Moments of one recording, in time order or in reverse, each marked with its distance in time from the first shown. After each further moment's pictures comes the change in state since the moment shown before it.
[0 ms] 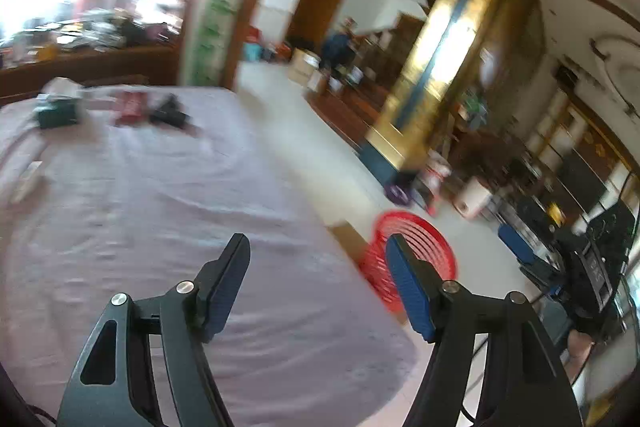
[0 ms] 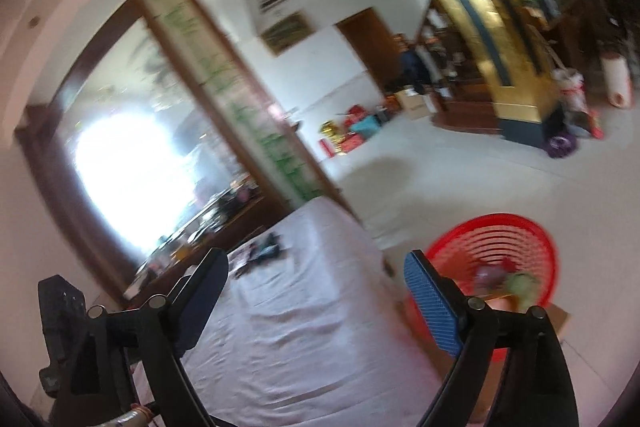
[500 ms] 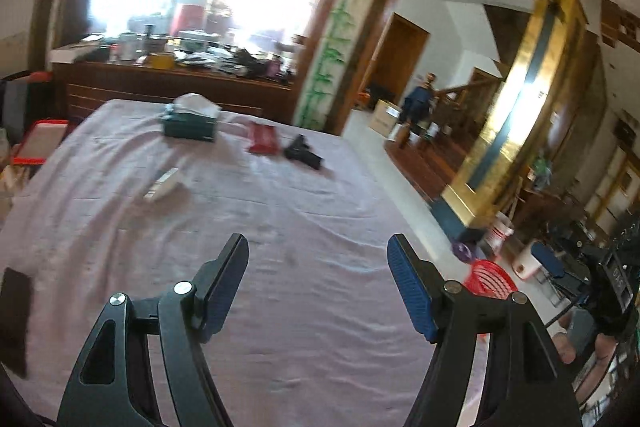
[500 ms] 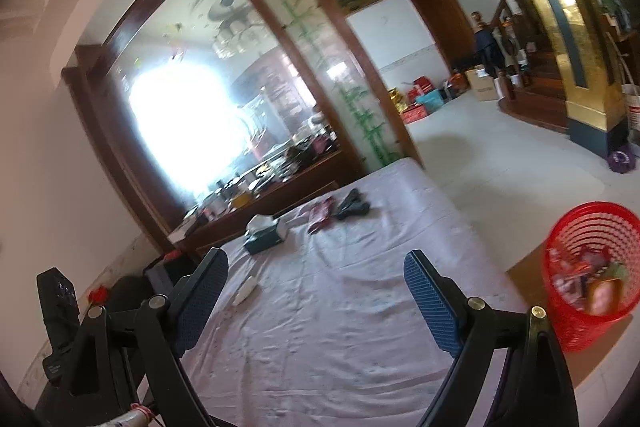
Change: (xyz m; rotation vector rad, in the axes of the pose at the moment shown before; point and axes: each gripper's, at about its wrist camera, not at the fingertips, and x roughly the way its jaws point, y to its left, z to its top) left arm -0.110 0.139 -0.004 -0.128 -0.156 0.244; right arm 0.071 0.126 -0.050 -0.118 0.137 0.166
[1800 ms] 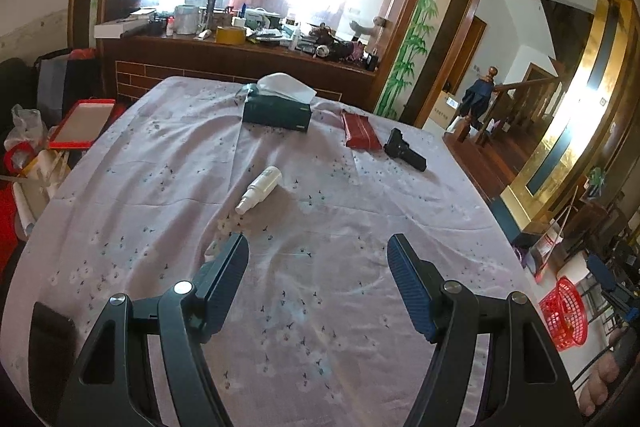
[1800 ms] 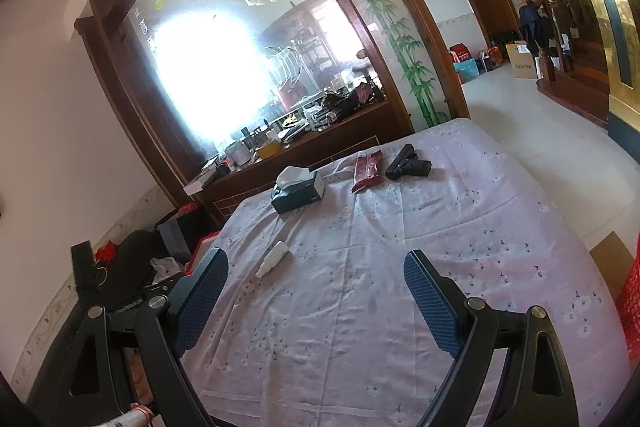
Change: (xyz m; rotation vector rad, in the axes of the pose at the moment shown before) left arm 0.078 0.132 0.032 -0.048 0.081 0.172; right arm 0.116 0.050 -0.024 -0.065 0.147 0.064
